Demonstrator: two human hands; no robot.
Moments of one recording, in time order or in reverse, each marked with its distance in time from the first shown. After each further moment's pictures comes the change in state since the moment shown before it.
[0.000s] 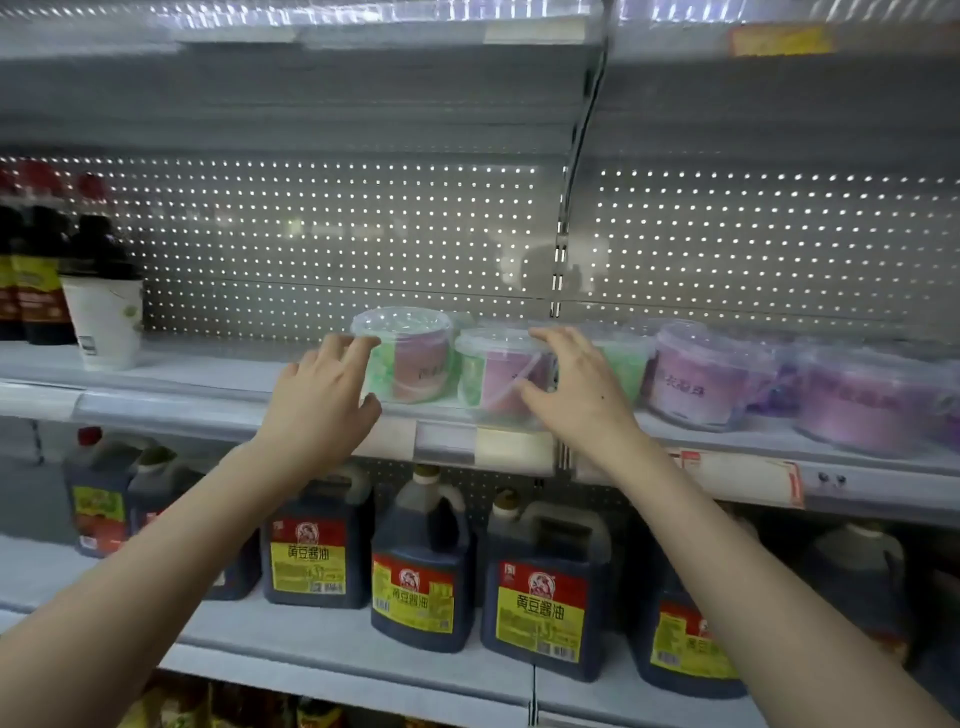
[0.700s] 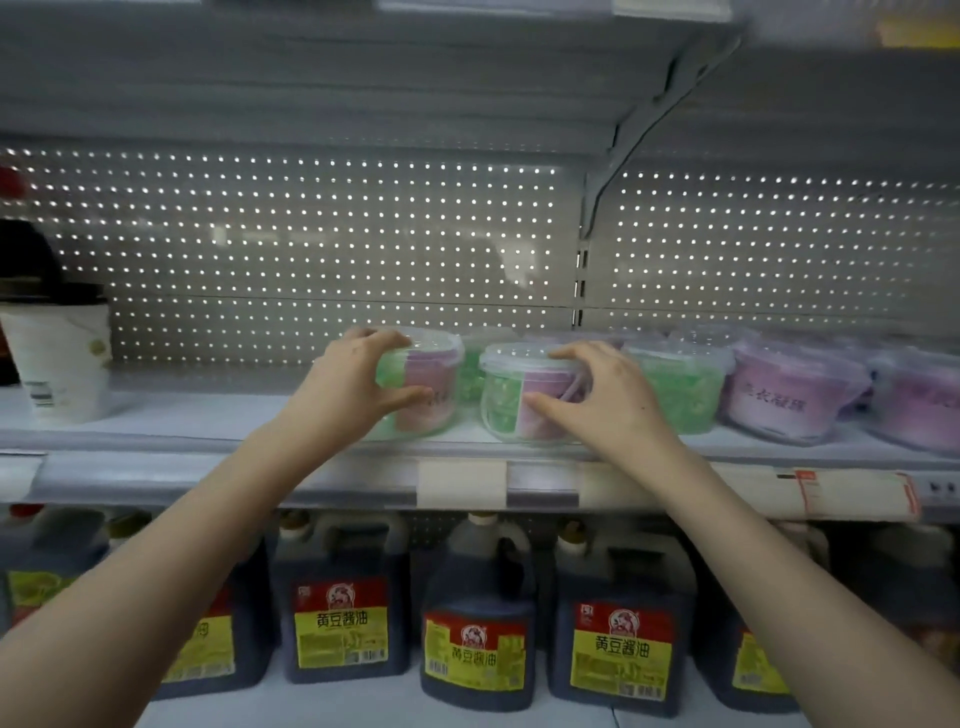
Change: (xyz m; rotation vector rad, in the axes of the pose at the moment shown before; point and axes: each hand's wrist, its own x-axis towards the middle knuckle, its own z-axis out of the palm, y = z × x) left_hand 0.078 -0.083 0.030 -0.453 -0.029 0.133; right_hand 0.039 -0.045 0.055 -0.050 0.102 0.120
